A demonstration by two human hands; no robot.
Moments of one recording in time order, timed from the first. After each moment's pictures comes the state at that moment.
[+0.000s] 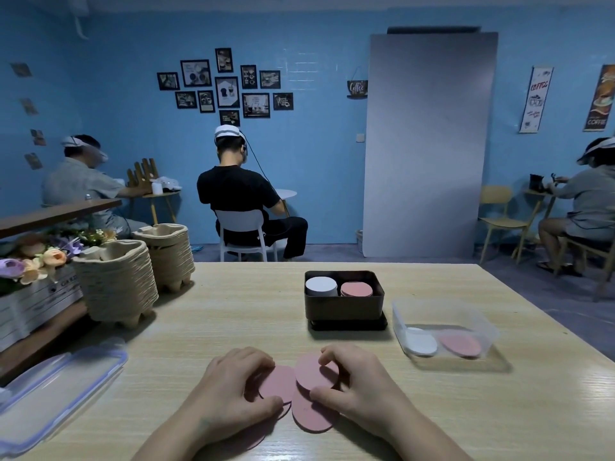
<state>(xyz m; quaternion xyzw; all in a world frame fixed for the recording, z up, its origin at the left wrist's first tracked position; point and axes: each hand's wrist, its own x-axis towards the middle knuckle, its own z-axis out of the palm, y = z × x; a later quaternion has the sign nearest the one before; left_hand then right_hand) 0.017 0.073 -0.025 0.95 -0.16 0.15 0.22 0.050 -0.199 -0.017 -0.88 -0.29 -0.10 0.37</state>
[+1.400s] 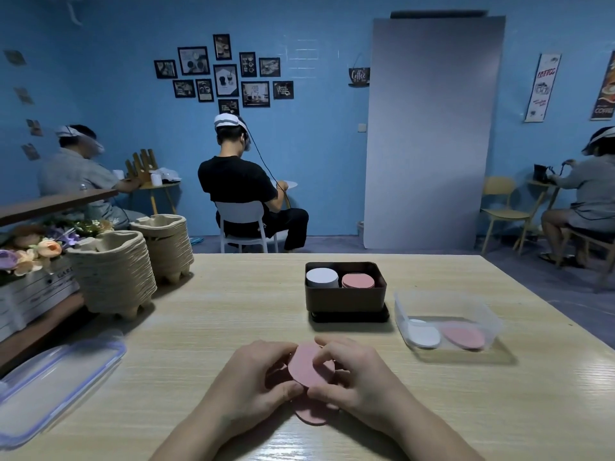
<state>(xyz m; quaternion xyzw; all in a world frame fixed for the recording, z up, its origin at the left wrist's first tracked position) 0.021 0.044 -0.022 0.92 -0.22 0.16 0.27 0.052 -0.199 -0.022 -0.84 -0.35 -0.09 0.41</state>
